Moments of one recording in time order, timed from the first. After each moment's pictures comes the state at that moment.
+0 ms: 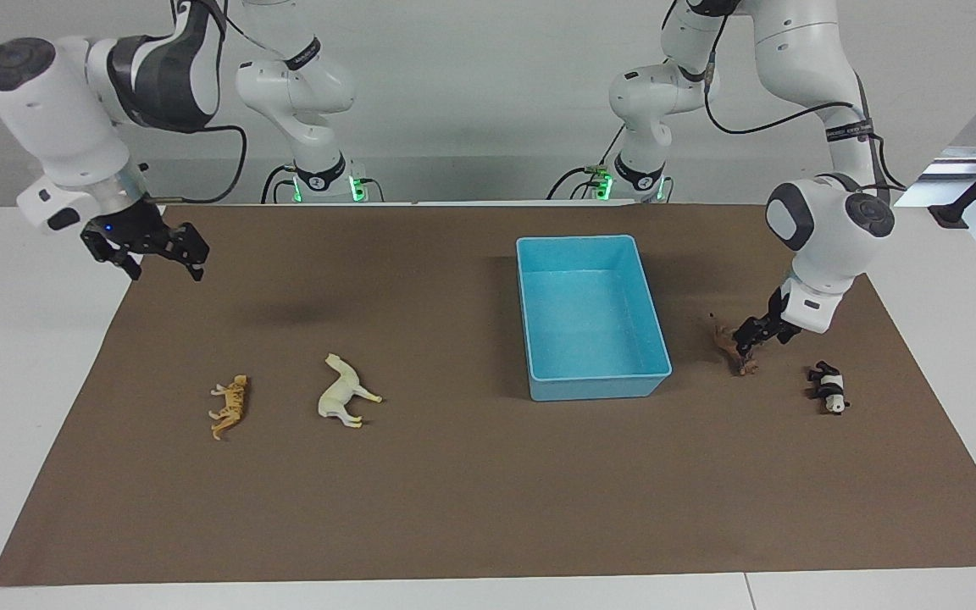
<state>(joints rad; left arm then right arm) 0.15 0.21 -0.07 -2.11 -0.02 2.37 -0.10 -0.03 -0.01 -0.10 -1.91 -0.01 1.93 -0.09</state>
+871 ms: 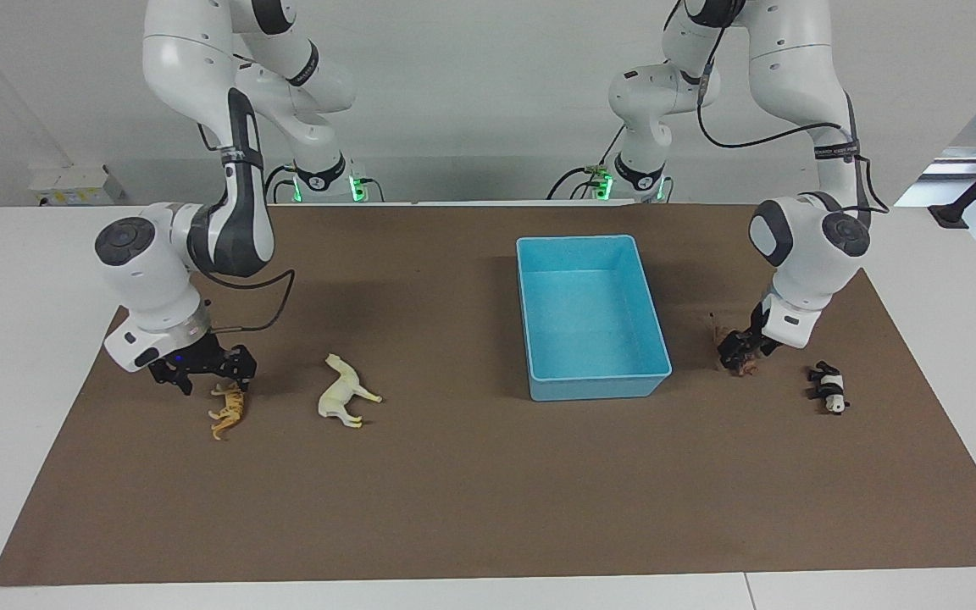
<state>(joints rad) 0.13 0.25 -0.07 -2.11 -0.02 2.41 -0.13 -0.01 0.34 -0.10 -1.92 0.01 2.38 -0.20</state>
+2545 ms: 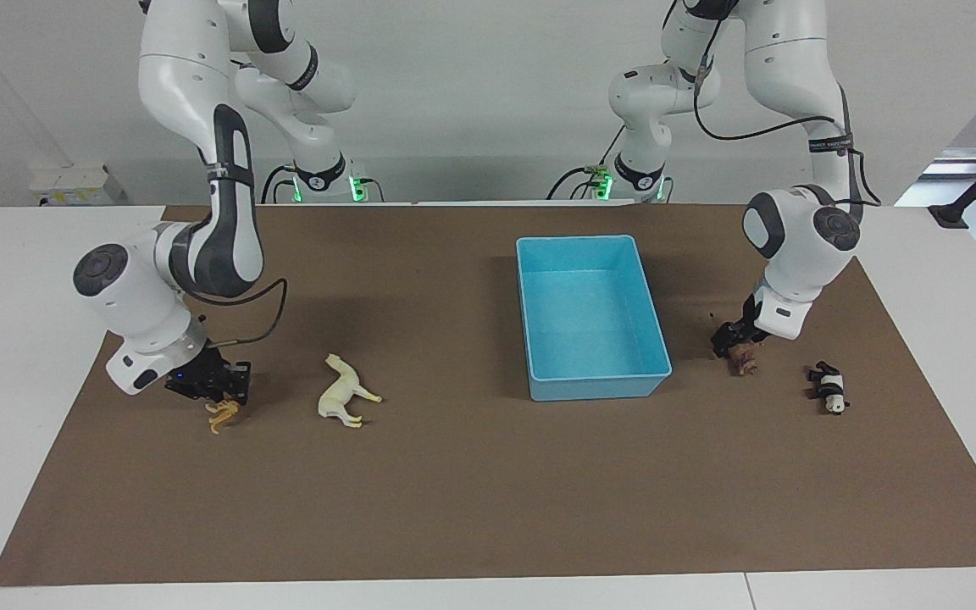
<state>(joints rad) 0.12 0.20 -0.07 -2.18 -0.02 2.40 -0.17 -0.02 0.37 -0.11 -1.77 0.15 2.15 -0.28</state>
